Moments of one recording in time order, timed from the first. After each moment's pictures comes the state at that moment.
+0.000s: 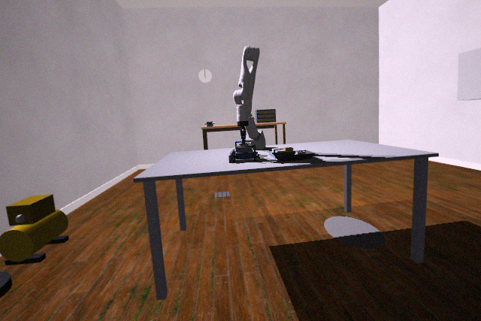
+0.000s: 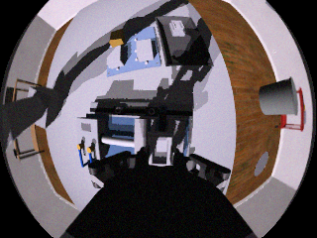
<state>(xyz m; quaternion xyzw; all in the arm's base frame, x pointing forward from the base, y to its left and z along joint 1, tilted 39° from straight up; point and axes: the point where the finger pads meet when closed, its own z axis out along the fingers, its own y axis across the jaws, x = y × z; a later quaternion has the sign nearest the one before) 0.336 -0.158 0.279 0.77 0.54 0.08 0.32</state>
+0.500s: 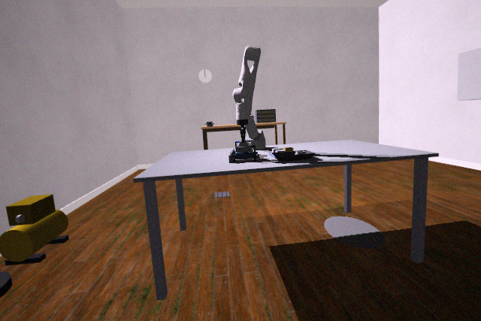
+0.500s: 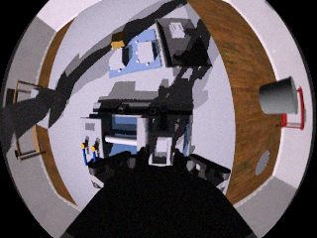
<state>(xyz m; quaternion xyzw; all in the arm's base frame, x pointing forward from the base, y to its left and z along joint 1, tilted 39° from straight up) 0.329 -0.155 0.286 0.78 0.54 0.08 0.32</state>
